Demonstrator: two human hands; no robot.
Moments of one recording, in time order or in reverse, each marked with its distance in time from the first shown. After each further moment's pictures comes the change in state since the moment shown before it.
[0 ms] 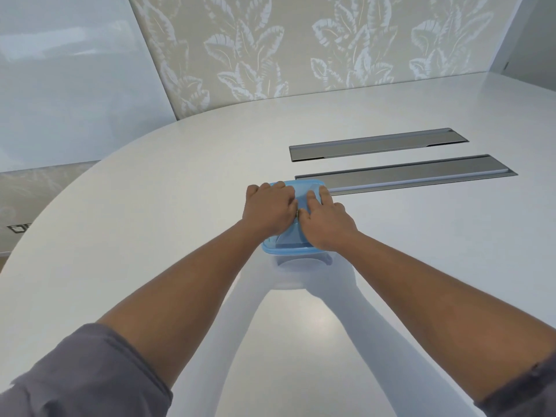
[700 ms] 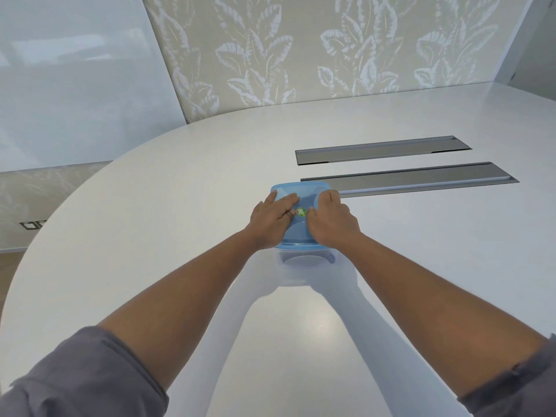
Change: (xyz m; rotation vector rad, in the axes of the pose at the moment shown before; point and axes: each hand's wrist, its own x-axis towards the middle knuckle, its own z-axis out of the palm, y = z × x) left_hand -0.029 -0.014 0.001 -0.492 -0.198 -0.012; right_hand -0.009 -0.007 -0.005 0.060 0.132 0.021
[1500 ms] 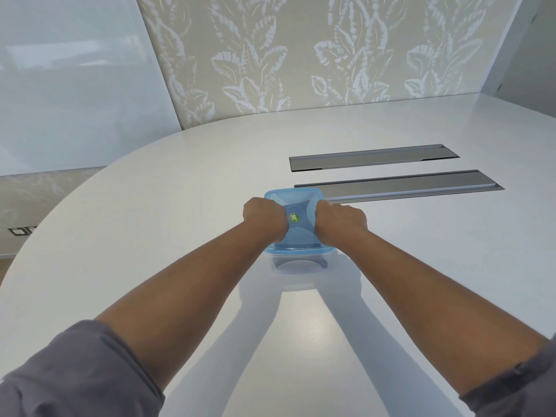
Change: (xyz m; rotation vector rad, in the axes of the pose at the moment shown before) left_hand 0.002 0.064 -0.028 0.936 -0.222 -0.236; right_hand 0.000 0.004 -0.034 -0.454 -0.124 0.037
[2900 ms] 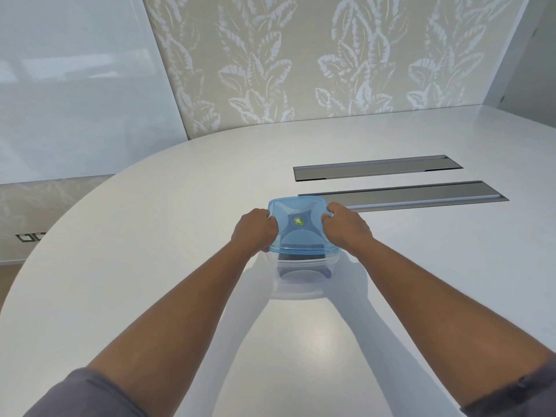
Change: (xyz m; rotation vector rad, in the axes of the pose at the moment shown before) left_hand 0.007 -0.027 0.039 -1.067 0.127 -0.225; right_hand 0.027 0.016 0.022 0.628 0.102 0.094
